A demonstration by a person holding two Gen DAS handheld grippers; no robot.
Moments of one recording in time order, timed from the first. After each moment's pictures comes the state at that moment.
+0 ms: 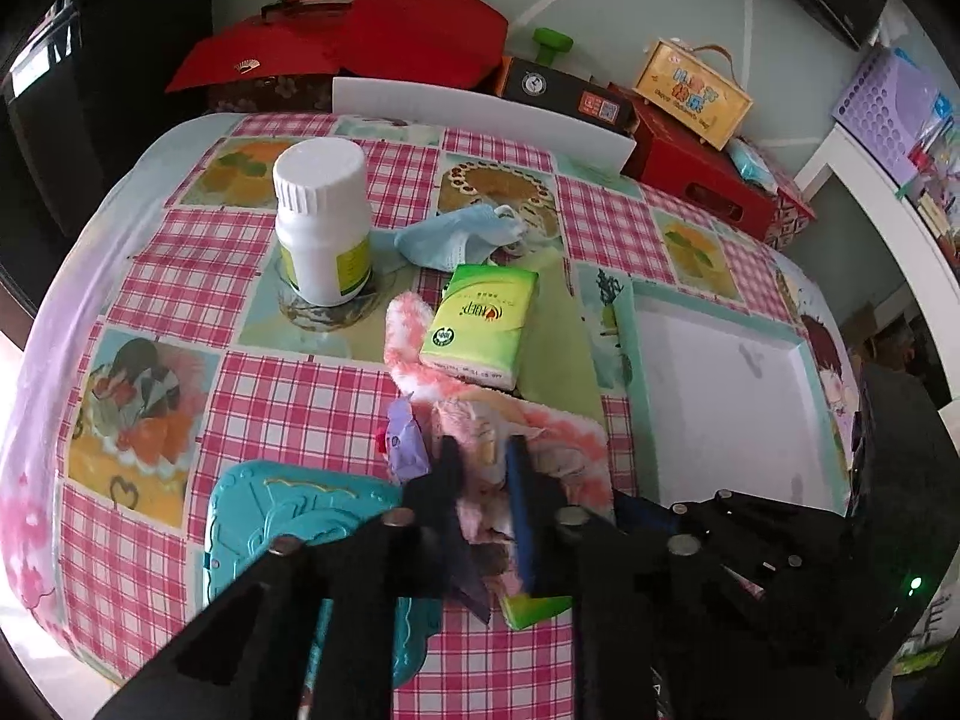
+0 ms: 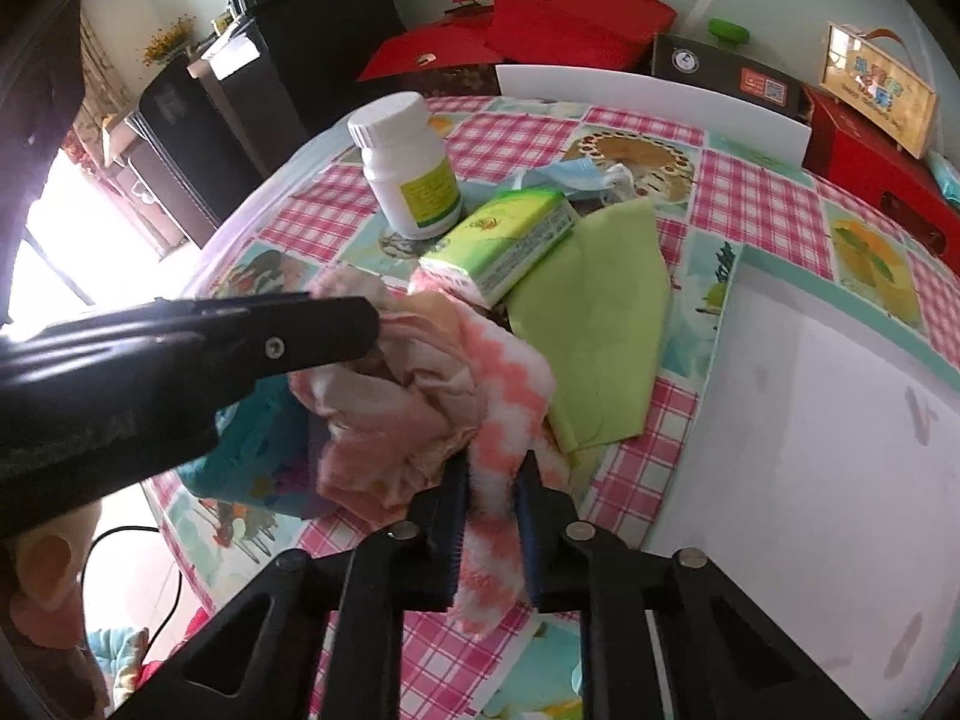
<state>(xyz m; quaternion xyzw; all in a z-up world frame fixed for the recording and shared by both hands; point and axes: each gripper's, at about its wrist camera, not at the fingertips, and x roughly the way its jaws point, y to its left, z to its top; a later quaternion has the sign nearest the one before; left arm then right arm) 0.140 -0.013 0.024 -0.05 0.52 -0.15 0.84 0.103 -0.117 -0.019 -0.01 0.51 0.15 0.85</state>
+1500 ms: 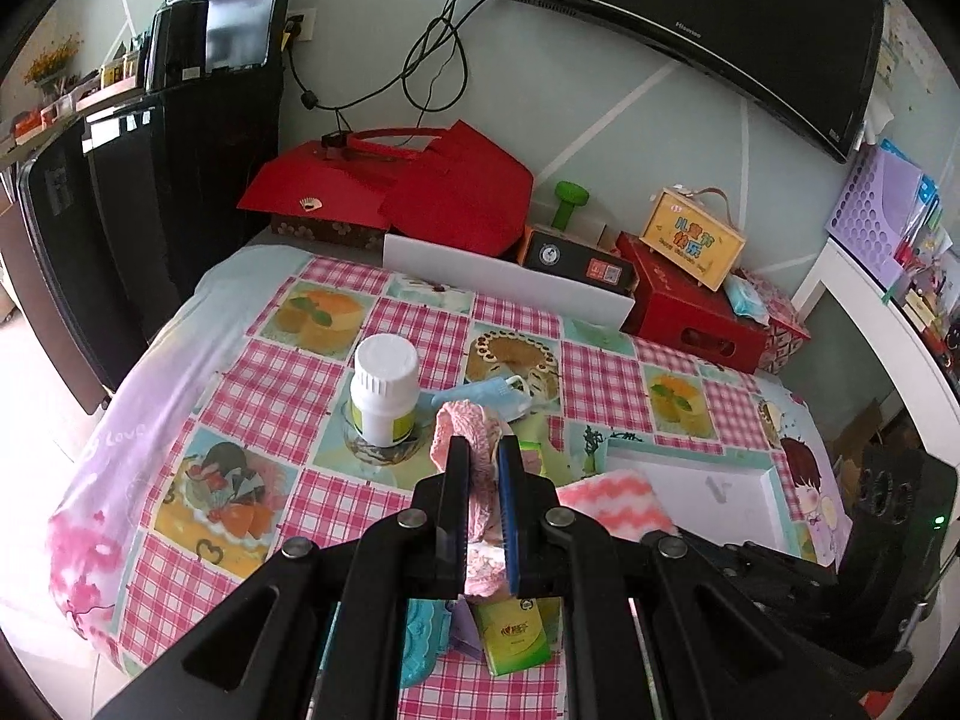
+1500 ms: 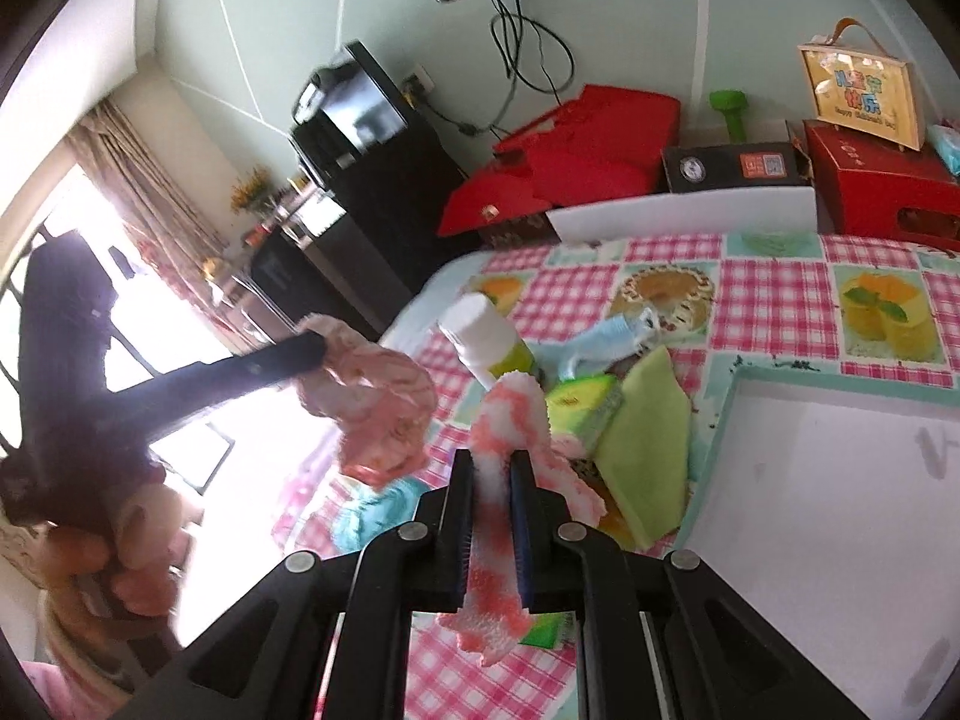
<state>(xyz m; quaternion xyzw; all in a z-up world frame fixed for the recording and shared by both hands) 0.113 0.008 0.123 -0.08 0.39 -0.10 0.91 0.079 -0.178 0.063 0.16 0.37 0.26 0.88</state>
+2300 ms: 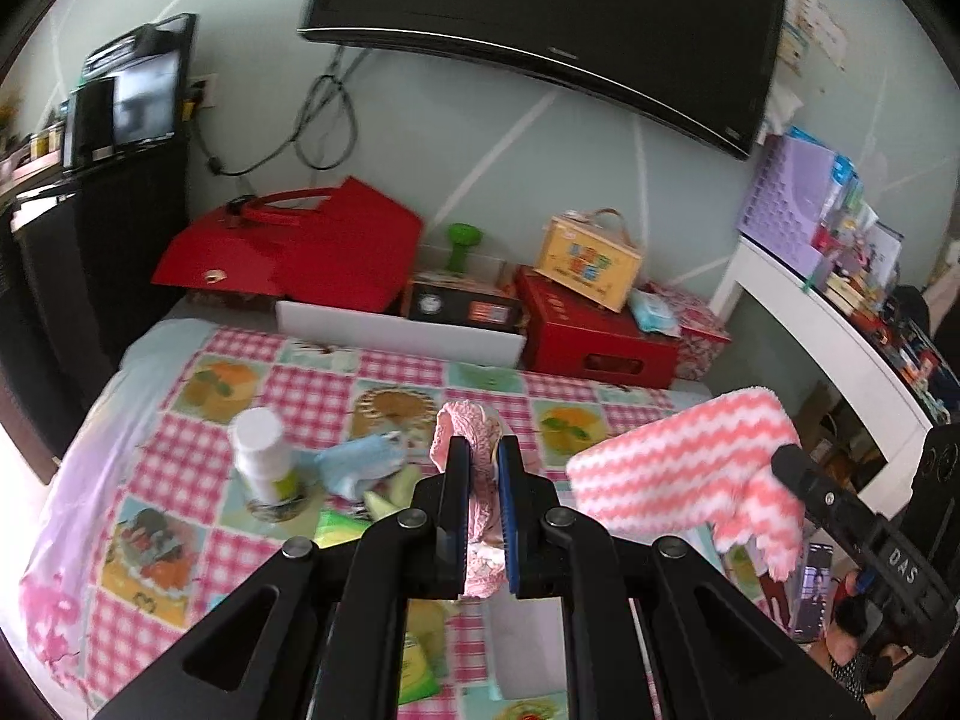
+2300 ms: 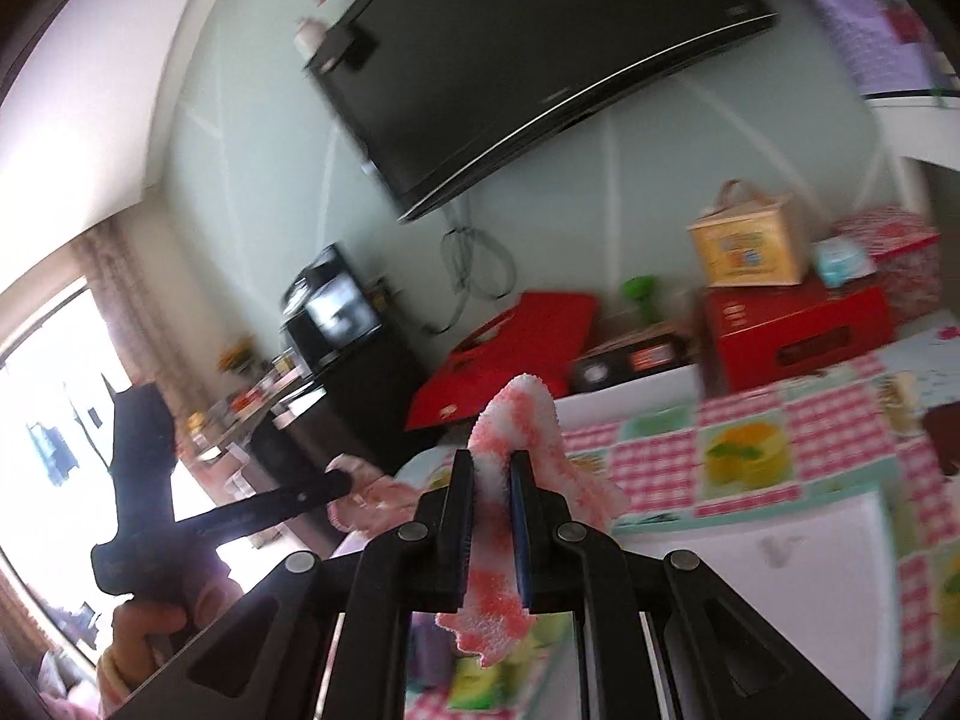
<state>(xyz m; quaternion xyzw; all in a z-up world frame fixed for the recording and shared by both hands) 0.101 -0.076 0.168 -0.06 0.34 -0.20 0.92 -0.001 -0.300 0.155 0.21 0.19 0.13 0.95</state>
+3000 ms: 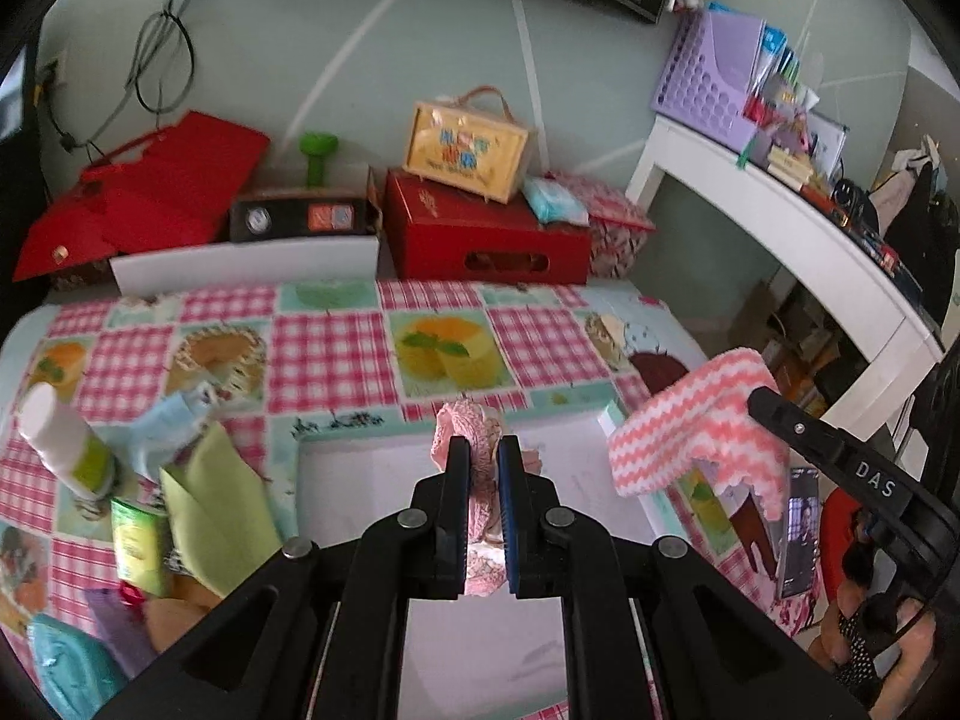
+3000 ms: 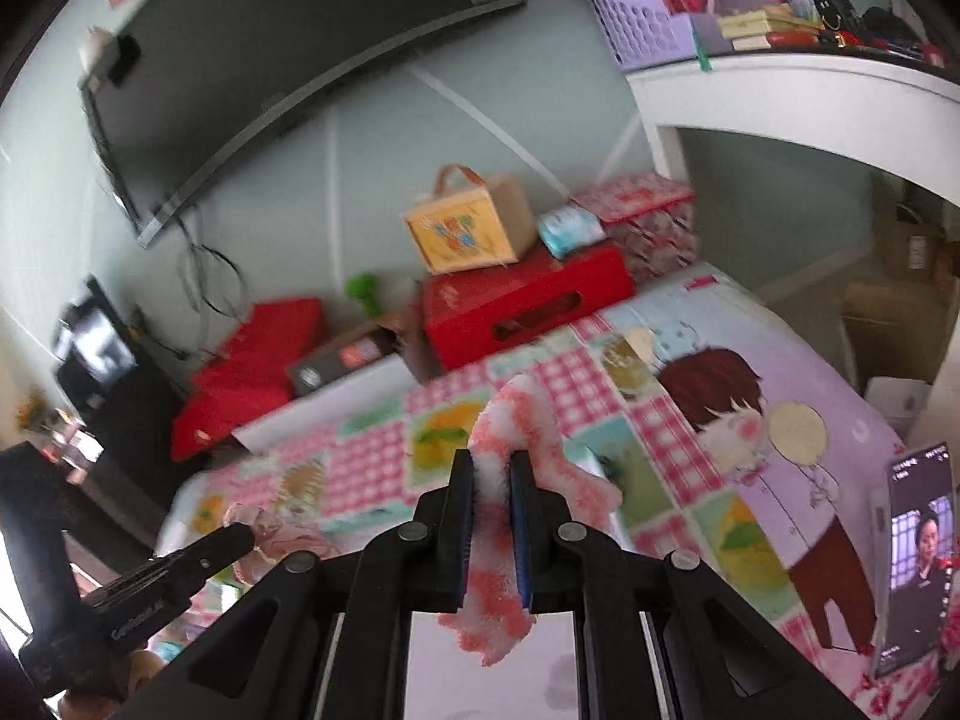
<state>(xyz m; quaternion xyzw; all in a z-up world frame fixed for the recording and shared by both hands) 0.123 -0.209 0.087 -0.01 0.40 -0.30 0.86 0.008 -0.395 0.105 0.21 0.29 -0.14 0.92</state>
